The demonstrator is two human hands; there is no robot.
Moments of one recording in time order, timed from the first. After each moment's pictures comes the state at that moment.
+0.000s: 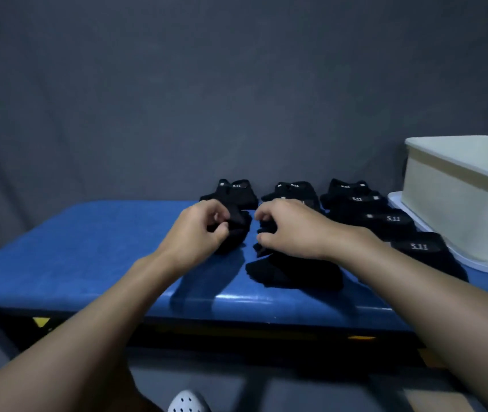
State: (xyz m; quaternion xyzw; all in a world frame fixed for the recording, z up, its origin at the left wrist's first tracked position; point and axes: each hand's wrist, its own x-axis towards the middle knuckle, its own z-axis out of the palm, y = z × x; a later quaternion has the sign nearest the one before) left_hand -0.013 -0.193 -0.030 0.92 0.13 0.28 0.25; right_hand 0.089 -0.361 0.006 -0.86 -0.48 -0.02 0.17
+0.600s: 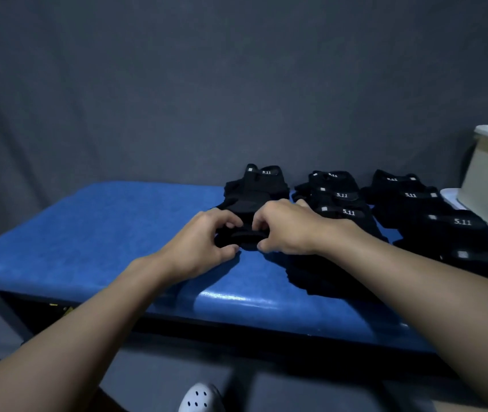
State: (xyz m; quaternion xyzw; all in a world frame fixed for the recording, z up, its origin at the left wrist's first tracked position) left_hand -0.022 -0.133 -0.067 0.94 0.10 0.20 0.25; right_hand 0.104 -0.274 -0.027 -0.85 -0.52 0.01 0.09
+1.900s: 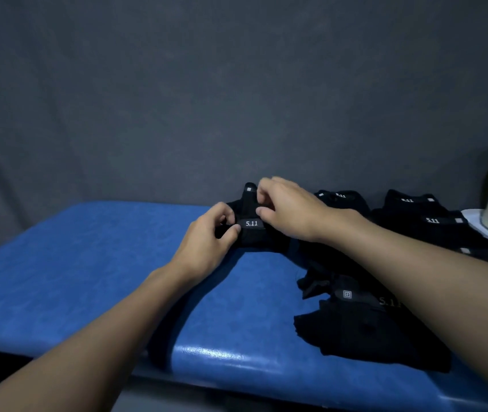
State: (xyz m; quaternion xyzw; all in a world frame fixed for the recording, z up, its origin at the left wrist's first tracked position) left_hand 0.052 -0.096 -0.082 0.87 0.15 0.31 0.35; right_hand 0.177 -0.230 -0.012 -0.83 -0.51 -0.06 0.19
